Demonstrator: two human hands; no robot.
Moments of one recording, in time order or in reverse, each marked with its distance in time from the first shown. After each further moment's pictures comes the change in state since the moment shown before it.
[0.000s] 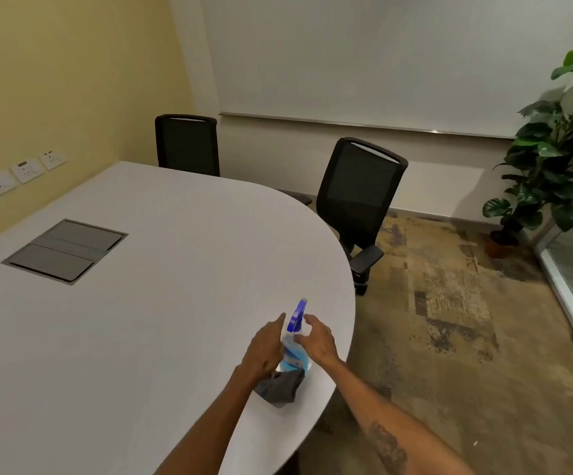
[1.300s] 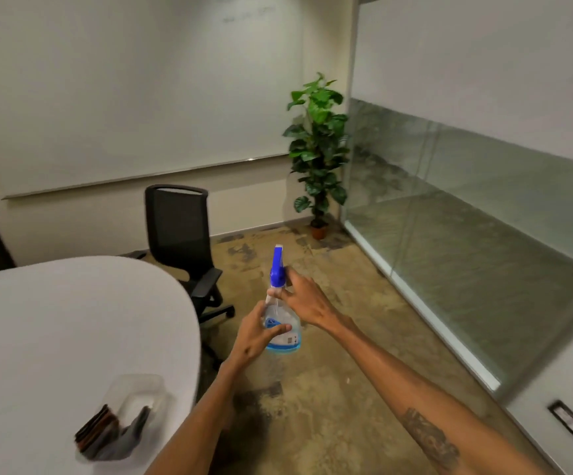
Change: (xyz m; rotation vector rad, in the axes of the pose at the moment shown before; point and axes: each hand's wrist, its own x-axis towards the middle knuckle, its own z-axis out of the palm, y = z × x) left_hand -0.070 0.287 0.196 -0.171 -0.109 0.502; right_hand -0.253 0.105 -0.336 0.022 0.486 -0.210
